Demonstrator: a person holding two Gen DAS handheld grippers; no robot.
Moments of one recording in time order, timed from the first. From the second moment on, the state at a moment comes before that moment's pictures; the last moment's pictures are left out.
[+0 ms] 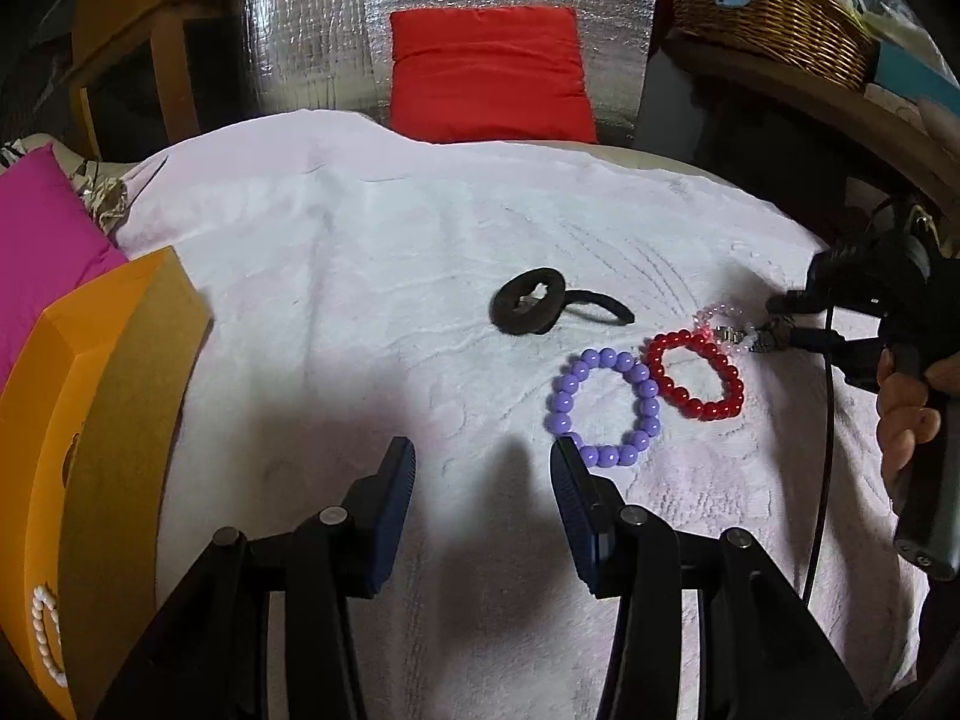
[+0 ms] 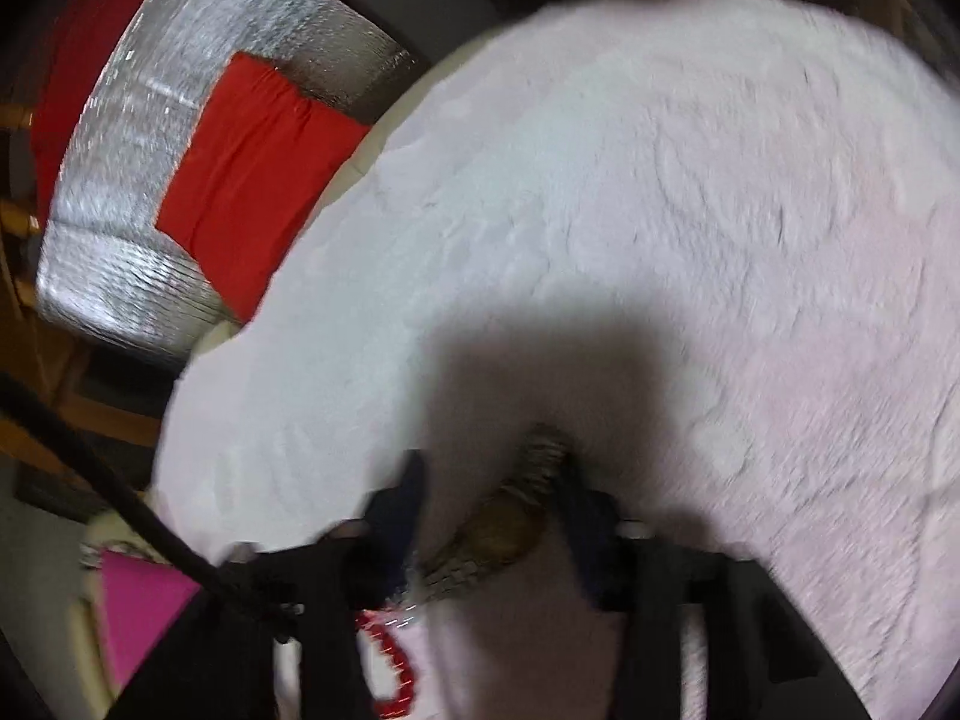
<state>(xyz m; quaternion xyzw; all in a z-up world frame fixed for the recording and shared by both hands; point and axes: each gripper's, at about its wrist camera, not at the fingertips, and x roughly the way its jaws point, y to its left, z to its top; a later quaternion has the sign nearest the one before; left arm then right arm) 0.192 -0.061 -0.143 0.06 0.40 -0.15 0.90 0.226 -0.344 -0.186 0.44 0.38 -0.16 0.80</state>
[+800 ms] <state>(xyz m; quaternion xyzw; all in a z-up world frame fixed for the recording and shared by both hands) 0.198 -0.093 -0.160 0.02 0.42 -0.23 0.88 0.191 -0.406 -0.190 0.49 0.38 -0.12 0.77</state>
